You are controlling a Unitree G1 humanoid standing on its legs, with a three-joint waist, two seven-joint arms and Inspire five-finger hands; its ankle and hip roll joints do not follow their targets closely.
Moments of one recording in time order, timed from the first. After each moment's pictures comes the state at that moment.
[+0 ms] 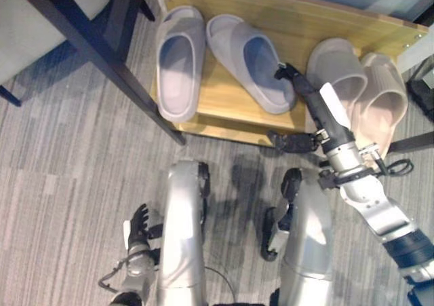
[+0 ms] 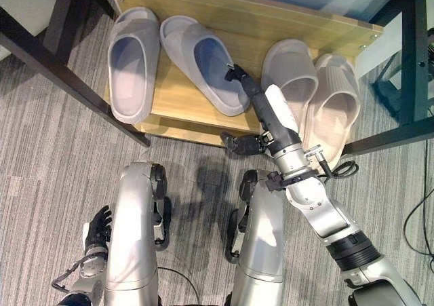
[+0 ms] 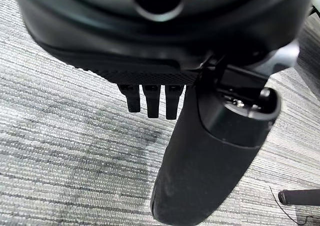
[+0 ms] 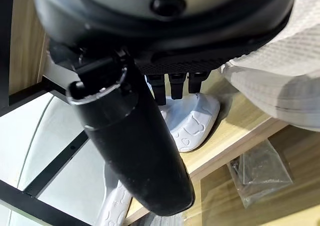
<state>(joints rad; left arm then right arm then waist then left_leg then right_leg) -0.15 0.34 -0.19 0.98 -0.41 -0.35 0.36 -0.42 -0.75 0.33 -0.03 0.07 -0.27 -0.21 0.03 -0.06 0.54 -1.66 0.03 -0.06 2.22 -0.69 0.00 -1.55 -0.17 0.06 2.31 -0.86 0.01</state>
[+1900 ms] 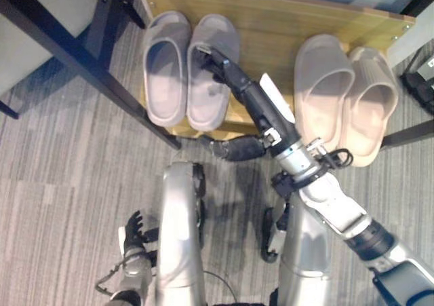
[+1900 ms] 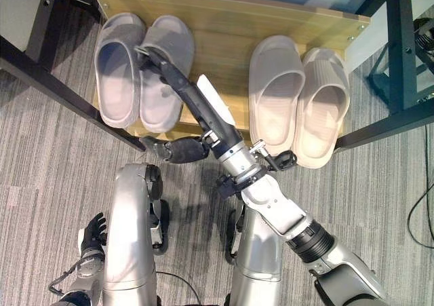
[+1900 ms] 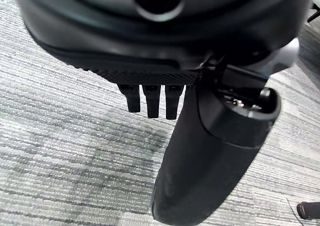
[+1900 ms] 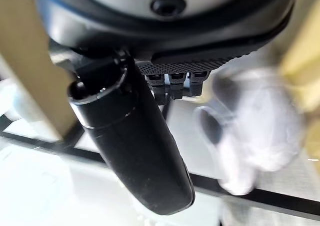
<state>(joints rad) -0.19 0.33 -0.15 1.08 -0.42 -0.33 0.36 -0.58 -0.56 0.56 -0.20 0.16 -0.31 -0.18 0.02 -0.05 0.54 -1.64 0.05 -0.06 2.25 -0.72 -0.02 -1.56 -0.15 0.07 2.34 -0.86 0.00</state>
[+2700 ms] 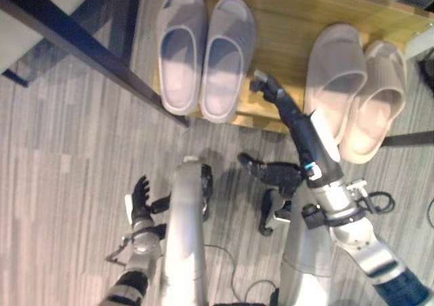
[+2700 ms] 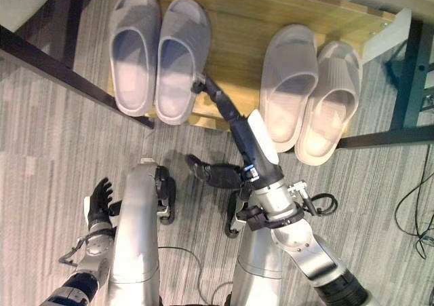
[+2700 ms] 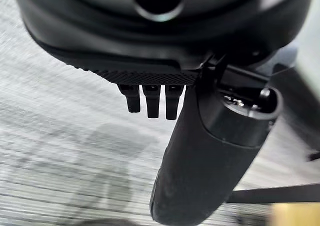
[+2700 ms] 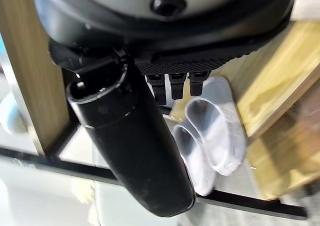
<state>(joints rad) -0.23 0.35 -0.16 0.70 -0.34 -0.40 0.48 -0.13 -0.67 0.33 -0.35 -0.13 -0.39 -0.35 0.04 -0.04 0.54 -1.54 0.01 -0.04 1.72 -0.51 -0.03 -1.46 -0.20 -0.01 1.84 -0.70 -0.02</state>
